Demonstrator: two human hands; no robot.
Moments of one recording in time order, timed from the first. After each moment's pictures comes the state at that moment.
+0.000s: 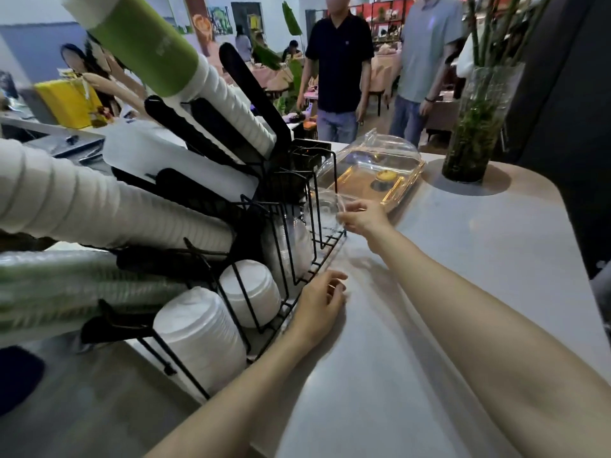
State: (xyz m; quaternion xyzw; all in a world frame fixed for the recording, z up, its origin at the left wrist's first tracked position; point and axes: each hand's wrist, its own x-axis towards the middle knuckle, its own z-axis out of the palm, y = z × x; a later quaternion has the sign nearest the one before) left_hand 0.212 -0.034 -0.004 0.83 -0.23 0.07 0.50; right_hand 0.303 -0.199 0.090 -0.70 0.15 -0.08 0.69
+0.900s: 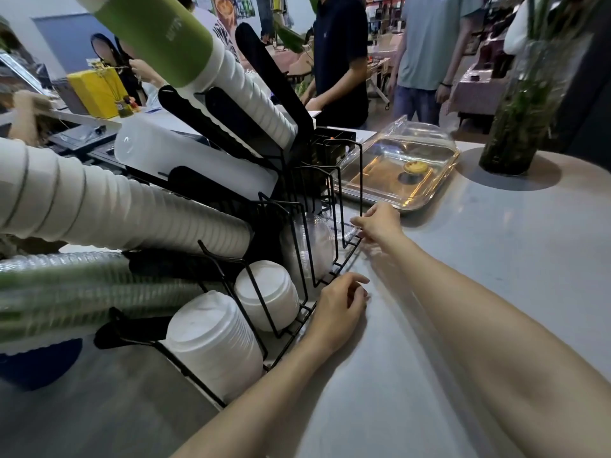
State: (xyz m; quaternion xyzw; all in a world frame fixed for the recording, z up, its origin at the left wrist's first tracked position) left_hand 0.214 -0.031 -0.003 0.83 -0.19 0.03 0.52; right_hand 0.338 -0.181 0.065 -0.81 0.21 -0.06 0.54
